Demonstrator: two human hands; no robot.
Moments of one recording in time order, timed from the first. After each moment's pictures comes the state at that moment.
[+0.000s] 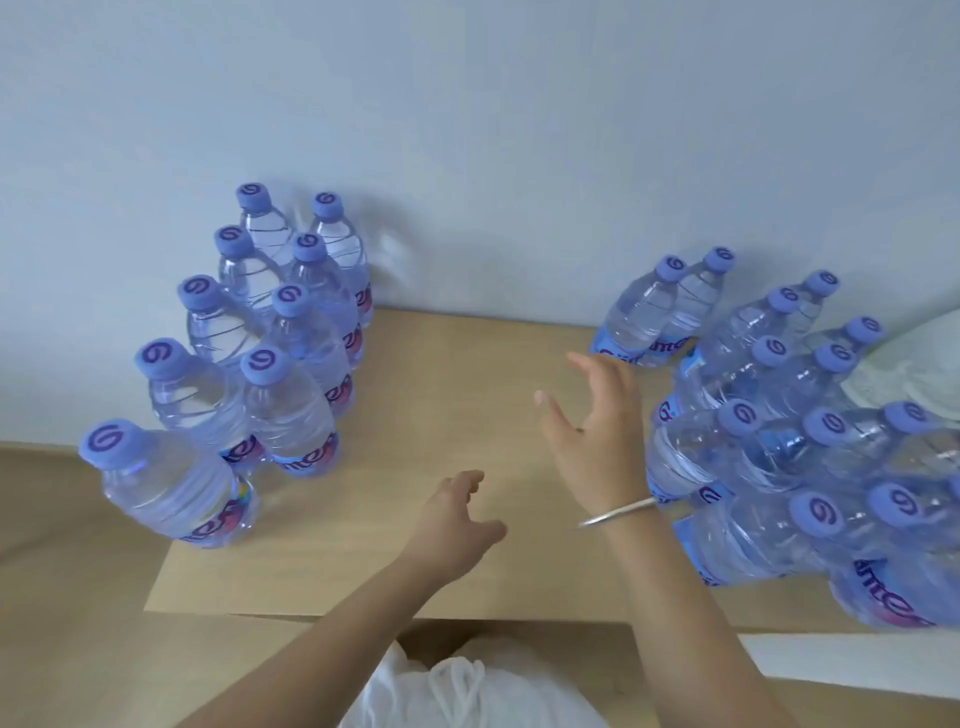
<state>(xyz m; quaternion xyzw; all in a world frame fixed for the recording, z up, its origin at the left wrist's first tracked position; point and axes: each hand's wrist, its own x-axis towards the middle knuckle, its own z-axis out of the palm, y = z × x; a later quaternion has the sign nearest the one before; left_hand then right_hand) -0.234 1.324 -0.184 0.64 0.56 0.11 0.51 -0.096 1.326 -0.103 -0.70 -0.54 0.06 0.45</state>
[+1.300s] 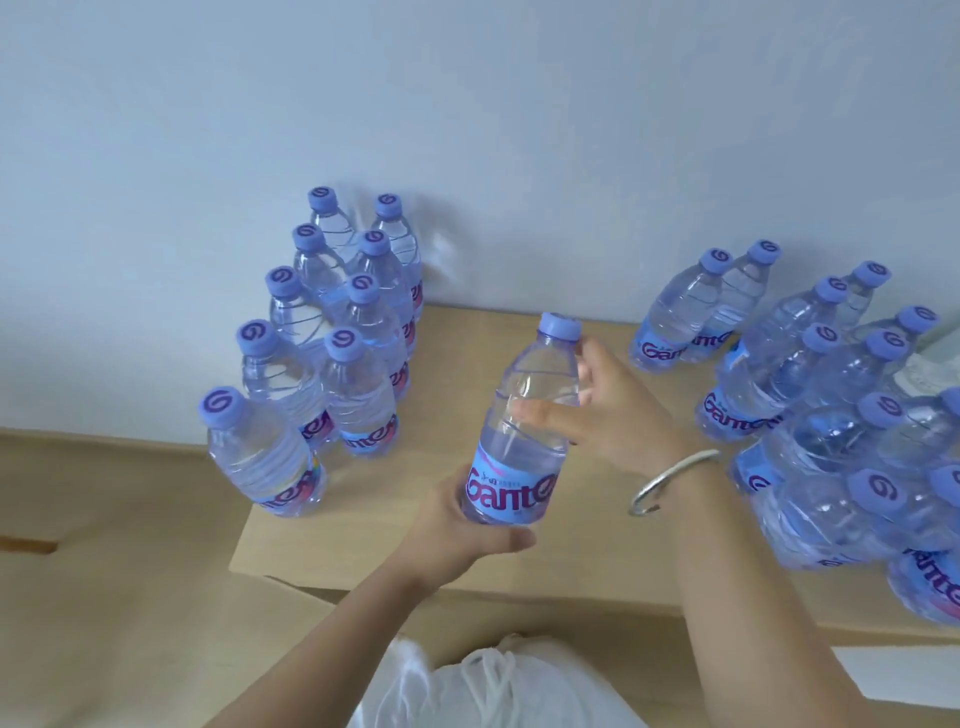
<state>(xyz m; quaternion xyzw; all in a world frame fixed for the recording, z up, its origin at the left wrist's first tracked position) -0.297 1.302 -0.155 0.55 0.43 0.24 0.67 -0.128 1.317 -0.051 -0.64 -0.51 0.45 0.35</state>
